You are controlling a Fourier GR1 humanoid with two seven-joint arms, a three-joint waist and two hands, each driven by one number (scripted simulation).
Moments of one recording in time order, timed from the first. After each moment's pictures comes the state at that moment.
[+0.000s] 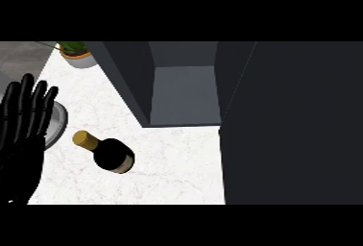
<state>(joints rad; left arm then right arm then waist) -0.01 0.11 0.00 -2.10 0.02 -0.02 0.00 -0.02 -0.11 0.00 -2.10 -0.01 0.00 0.00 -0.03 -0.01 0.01</state>
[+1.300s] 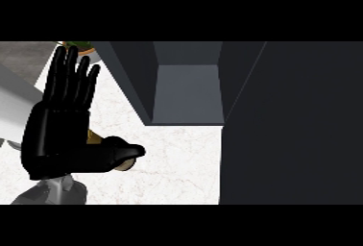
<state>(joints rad) -0.24 0.00 -0.10 -1.98 0.12 0.29 0.27 0.17 -0.15 0.02 -2.35 -0.27 0.19 0.26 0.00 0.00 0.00</state>
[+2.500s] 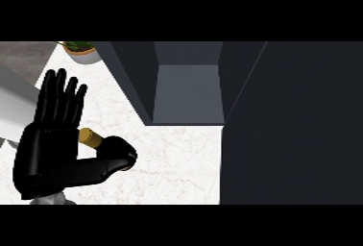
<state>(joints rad) -0.09 0.03 -0.12 -2.02 0.09 0.31 0.24 0.13 -0.12 -0.04 -2.37 -0.30 0.23 0.36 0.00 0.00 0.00</state>
